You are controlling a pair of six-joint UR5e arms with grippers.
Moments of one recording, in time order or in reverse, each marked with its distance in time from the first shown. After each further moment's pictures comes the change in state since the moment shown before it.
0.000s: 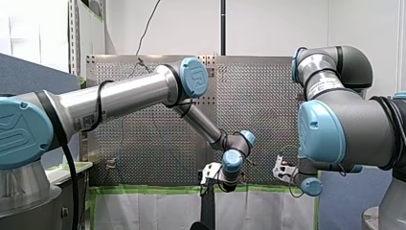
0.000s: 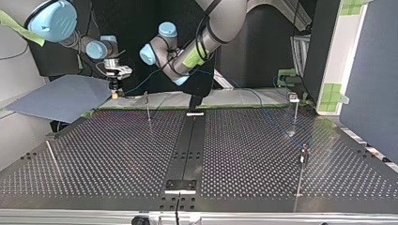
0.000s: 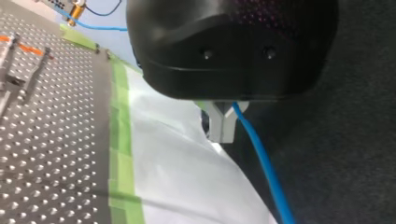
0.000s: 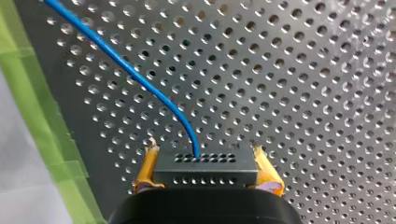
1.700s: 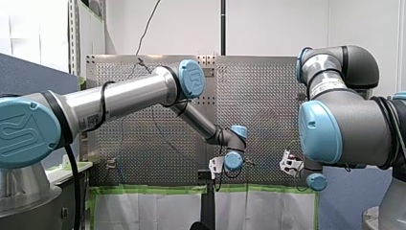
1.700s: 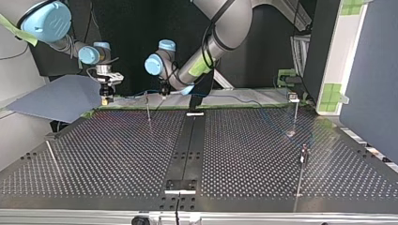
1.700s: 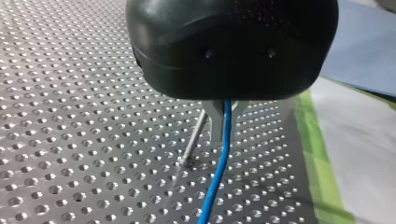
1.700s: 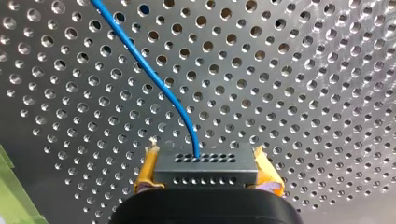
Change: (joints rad) left arm 0.063 -0.001 0.059 0.444 0.004 -0.044; right arm -0.044 0.001 -0.077 0.004 0.004 0.040
